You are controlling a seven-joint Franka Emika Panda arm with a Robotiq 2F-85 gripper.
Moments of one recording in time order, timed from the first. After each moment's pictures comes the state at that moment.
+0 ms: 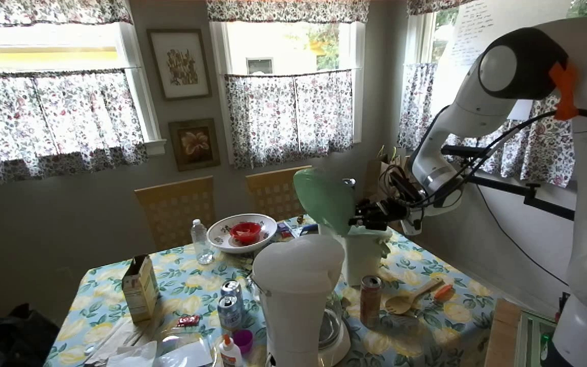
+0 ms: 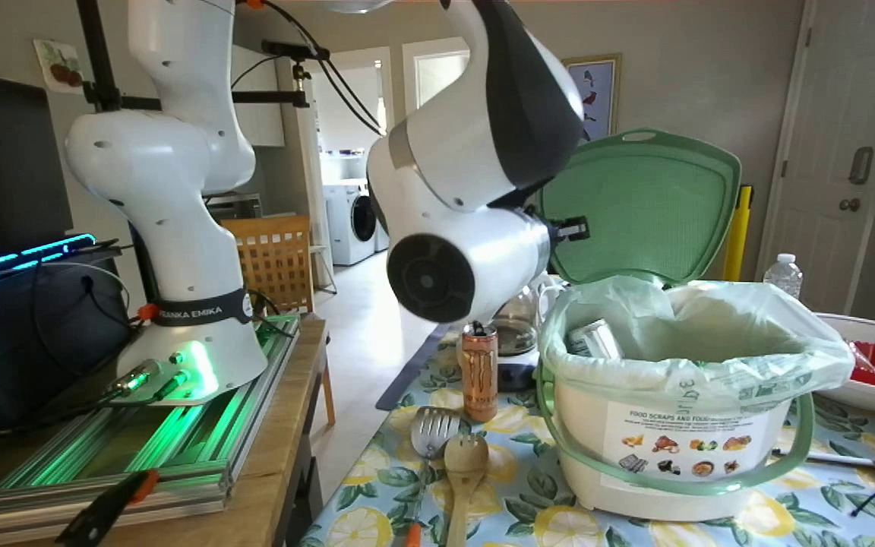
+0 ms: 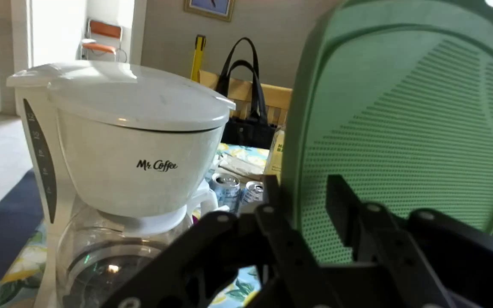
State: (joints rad) arm -0.36 0.30 -0.36 -2.38 1.54 1.52 0.24
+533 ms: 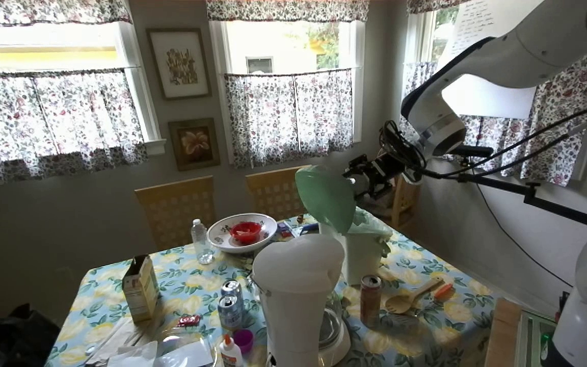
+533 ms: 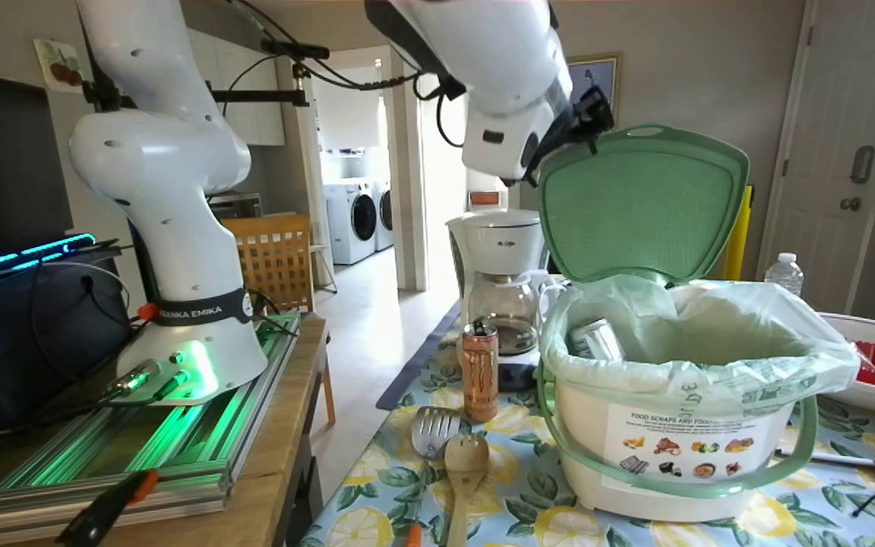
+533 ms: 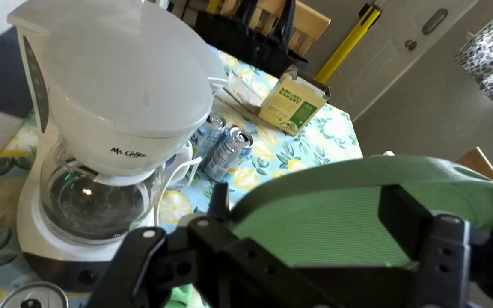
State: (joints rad) arm -0.27 -0.10 -0.32 -2.38 1.25 1.95 0.38
